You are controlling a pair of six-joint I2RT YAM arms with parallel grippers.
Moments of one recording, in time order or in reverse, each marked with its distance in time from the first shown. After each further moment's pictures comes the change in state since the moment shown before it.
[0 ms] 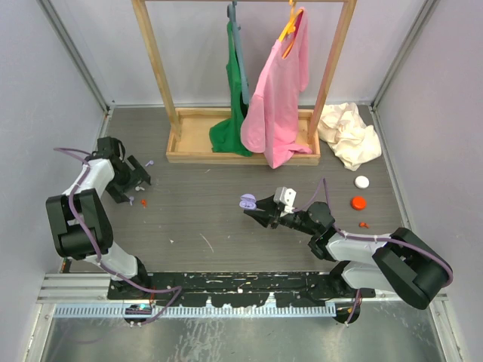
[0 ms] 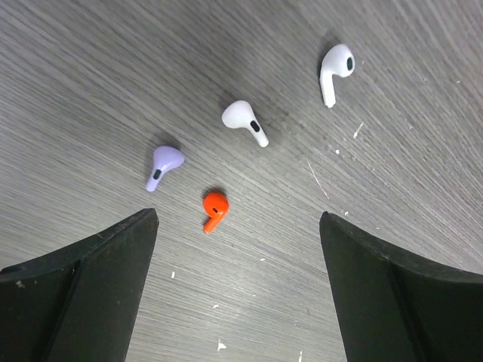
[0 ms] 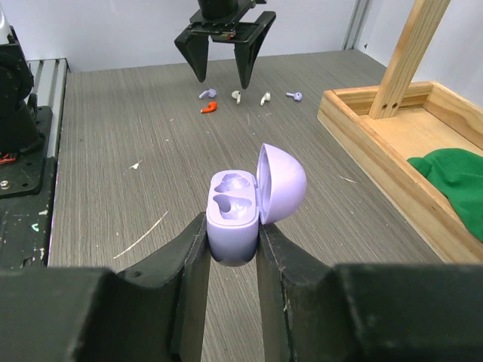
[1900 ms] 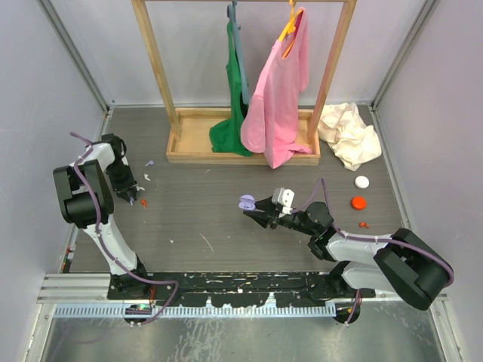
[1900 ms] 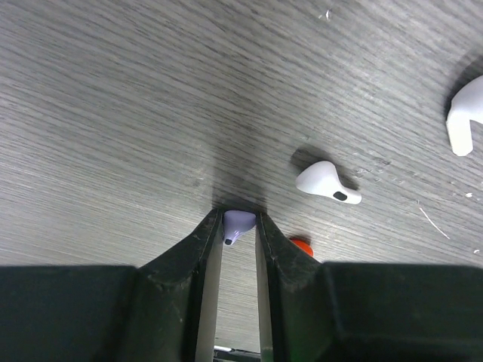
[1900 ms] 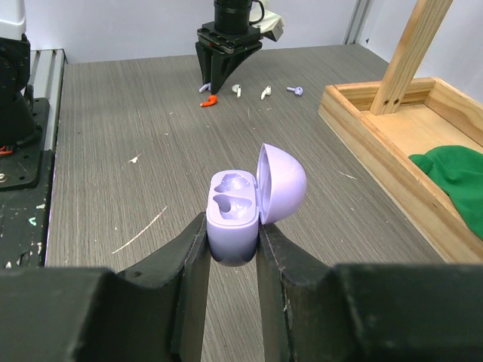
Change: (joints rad) left arm 0.033 0.324 0.262 -0.226 -0.085 0.326; right arm 0.013 -0.009 0.006 -0.038 0.011 -0.025
